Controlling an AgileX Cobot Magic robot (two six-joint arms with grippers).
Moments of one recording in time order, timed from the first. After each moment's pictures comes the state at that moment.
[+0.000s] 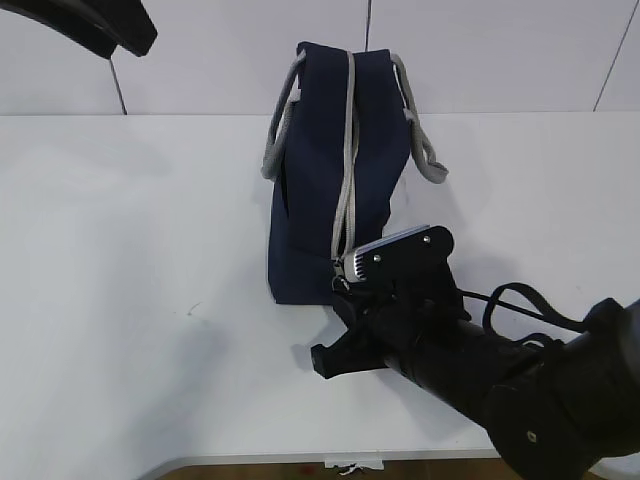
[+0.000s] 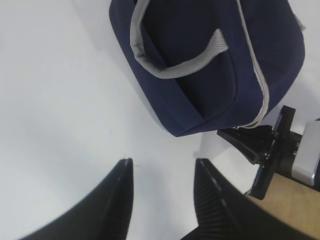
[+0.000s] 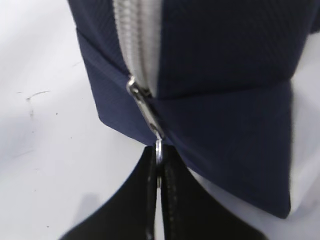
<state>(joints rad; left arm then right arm) -0.38 1.62 -1.74 -0.29 1.25 0.08 0.69 1.92 -0.62 0.27 -0.76 -0.04</state>
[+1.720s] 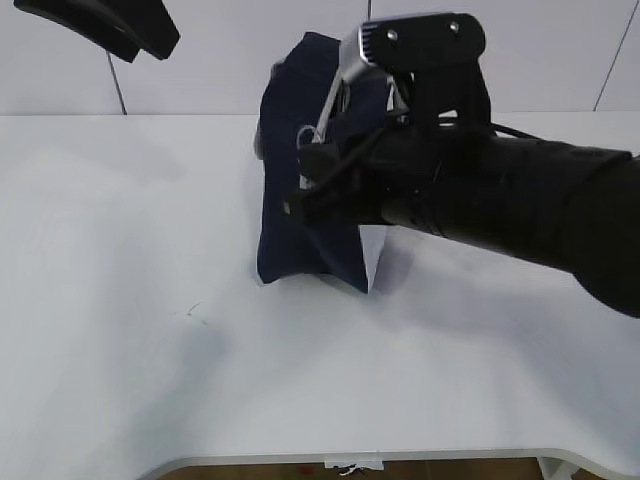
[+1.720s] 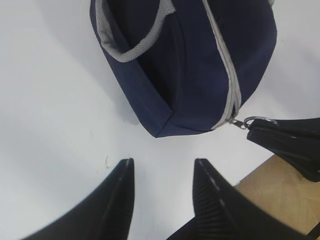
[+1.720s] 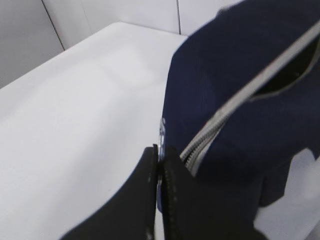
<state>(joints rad) -0.42 1.62 -1.74 -0.32 1.25 0.08 0.69 1.49 -0.83 0.24 -0.24 -0.10</state>
